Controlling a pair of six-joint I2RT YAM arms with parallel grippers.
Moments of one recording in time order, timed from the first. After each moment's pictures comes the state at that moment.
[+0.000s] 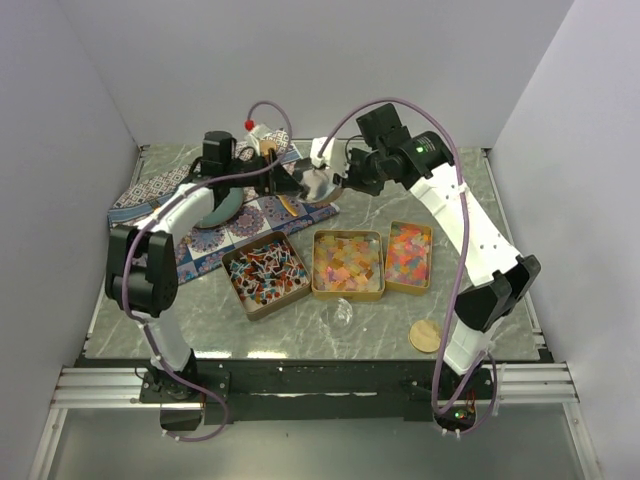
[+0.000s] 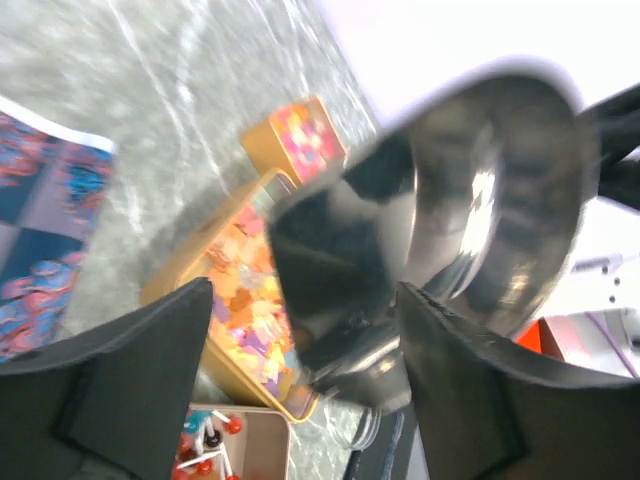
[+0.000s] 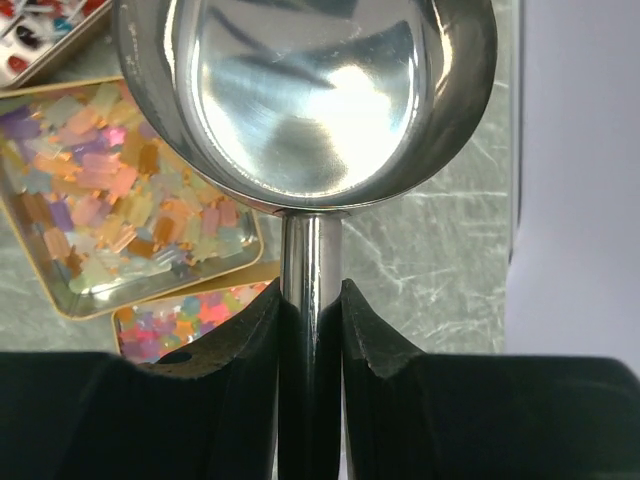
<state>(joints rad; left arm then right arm) -0.22 1.81 1.39 0.00 1.02 -0.52 0.56 1.75 2.07 -1.19 -0.12 -0.88</state>
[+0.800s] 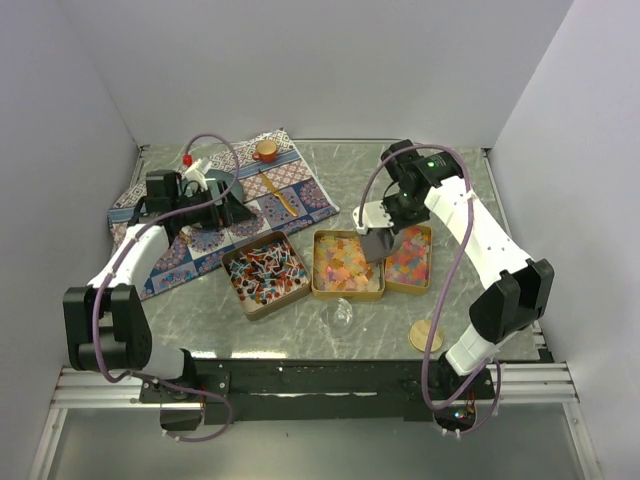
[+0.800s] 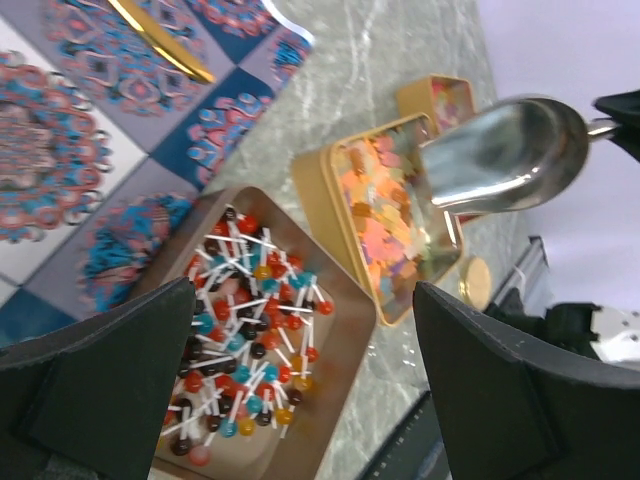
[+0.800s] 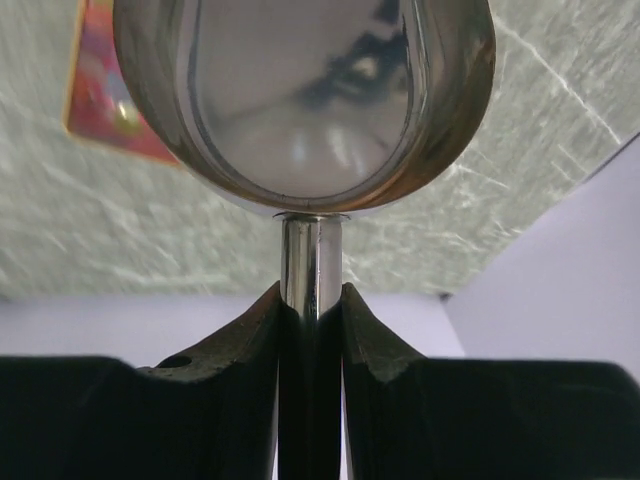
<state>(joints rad) 0.04 1.42 0.99 -0.22 0.85 -0.32 0.42 1.62 1.68 -1.36 0.07 -1.52</state>
